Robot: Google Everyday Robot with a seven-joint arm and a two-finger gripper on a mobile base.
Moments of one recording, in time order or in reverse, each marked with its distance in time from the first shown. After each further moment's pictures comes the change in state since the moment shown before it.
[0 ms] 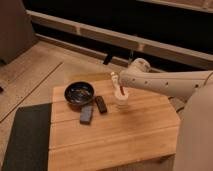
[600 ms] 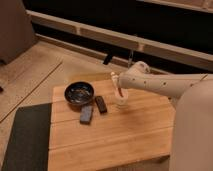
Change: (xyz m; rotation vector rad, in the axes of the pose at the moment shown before) arm 0.010 -0.010 0.020 -0.025 0.036 0.003
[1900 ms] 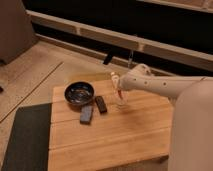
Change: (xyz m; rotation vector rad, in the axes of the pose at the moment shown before) arm 0.012 -0.002 0.018 -0.019 0.051 0.028
